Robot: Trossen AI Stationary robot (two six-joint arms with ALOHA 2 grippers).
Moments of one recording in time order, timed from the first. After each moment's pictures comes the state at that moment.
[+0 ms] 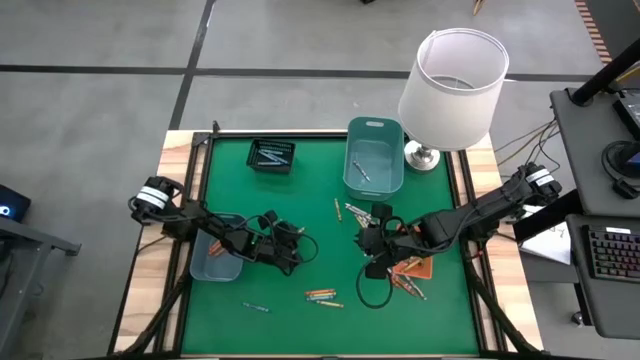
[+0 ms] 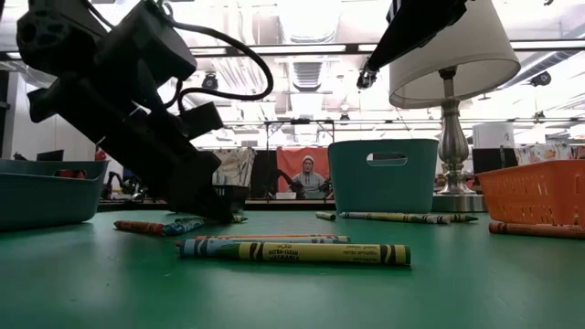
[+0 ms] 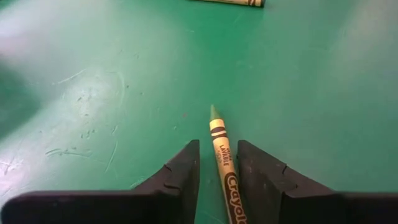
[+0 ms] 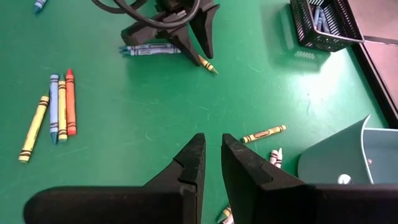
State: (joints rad) left arm -0.31 1.79 0.65 0.18 -0.72 -0.64; right arm 0.38 1.49 1.16 -0.58 0.47 0.26
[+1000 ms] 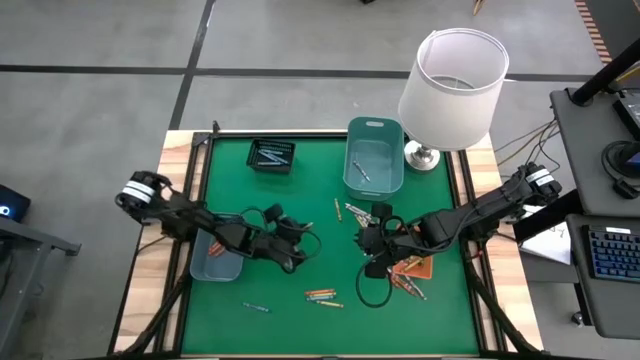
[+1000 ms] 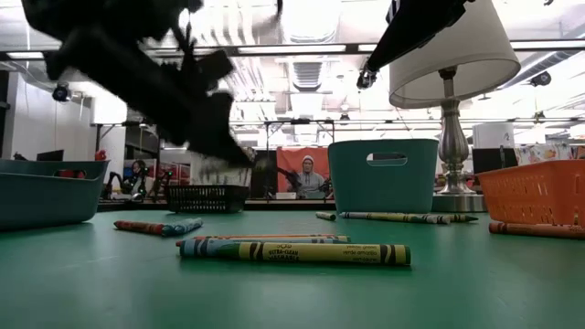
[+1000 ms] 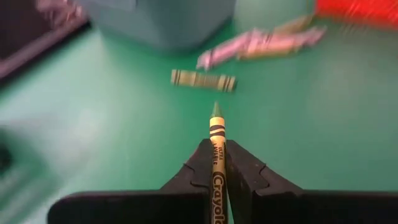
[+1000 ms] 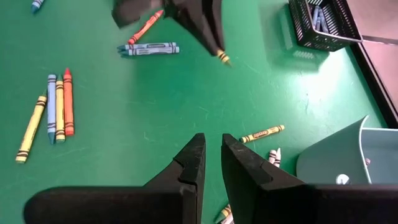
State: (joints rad) left arm -0.31 1.65 0.71 0.20 -0.75 -0.44; right arm 0.38 1.49 1.16 -0.58 0.47 0.26
